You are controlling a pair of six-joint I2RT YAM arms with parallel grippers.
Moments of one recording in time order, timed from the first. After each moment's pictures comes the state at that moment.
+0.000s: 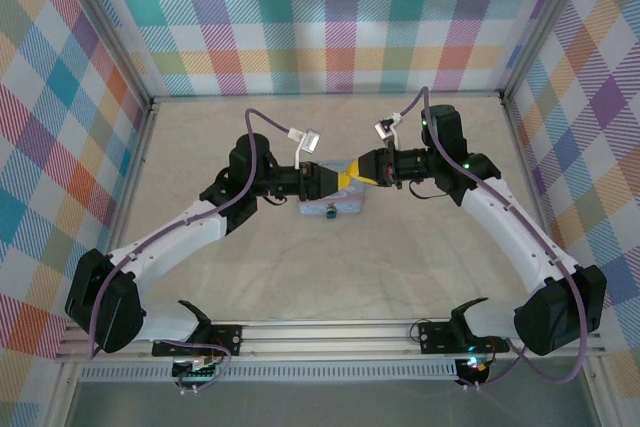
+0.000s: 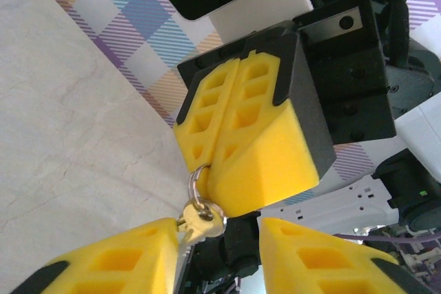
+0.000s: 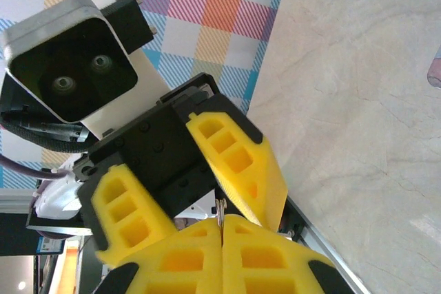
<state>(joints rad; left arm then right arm) -0.63 1.33 0.97 0.21 0.82 -0.73 0.39 1.29 1.19 -0.47 -1.03 0.76</state>
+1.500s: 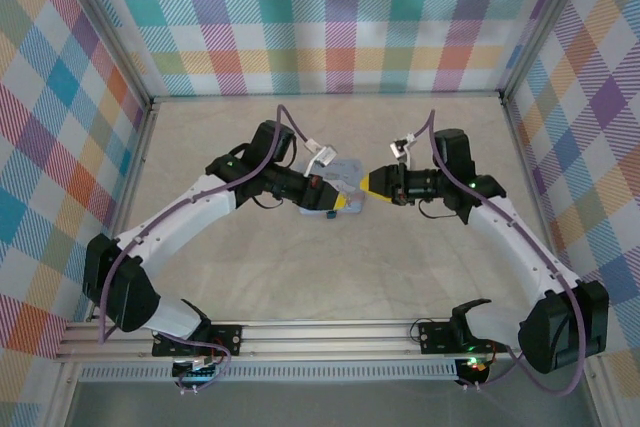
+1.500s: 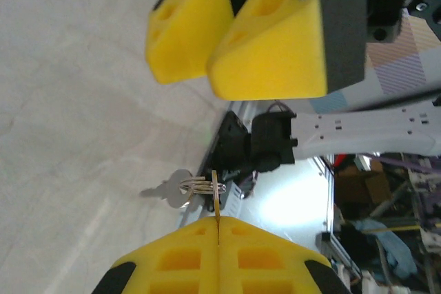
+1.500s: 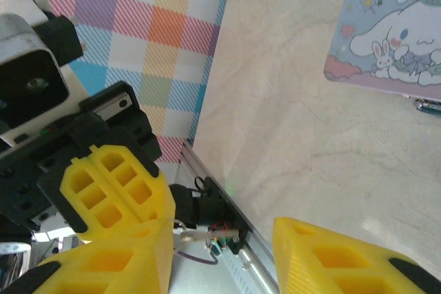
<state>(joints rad) -0.63 1.46 1.29 -0.61 0.92 -0.32 0.33 1.19 0.96 -0.43 -0.96 0.63</state>
